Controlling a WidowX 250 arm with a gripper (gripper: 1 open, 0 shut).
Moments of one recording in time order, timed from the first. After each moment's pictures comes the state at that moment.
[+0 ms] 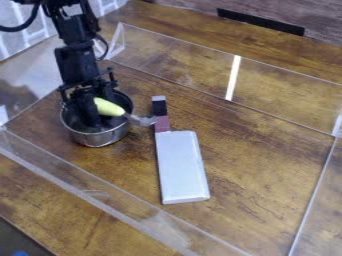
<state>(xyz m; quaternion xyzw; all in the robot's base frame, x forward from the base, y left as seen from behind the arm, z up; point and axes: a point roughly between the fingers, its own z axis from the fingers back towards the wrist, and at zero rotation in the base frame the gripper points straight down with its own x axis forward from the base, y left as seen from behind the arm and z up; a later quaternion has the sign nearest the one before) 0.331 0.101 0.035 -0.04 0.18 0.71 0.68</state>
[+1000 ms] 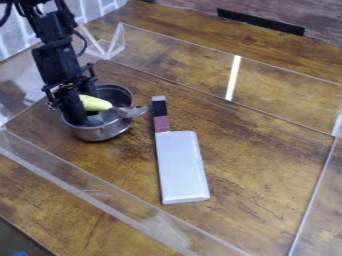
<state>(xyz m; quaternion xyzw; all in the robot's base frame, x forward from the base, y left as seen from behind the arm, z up) 0.315 0.117 0.036 -0.06 0.17 0.77 0.61</state>
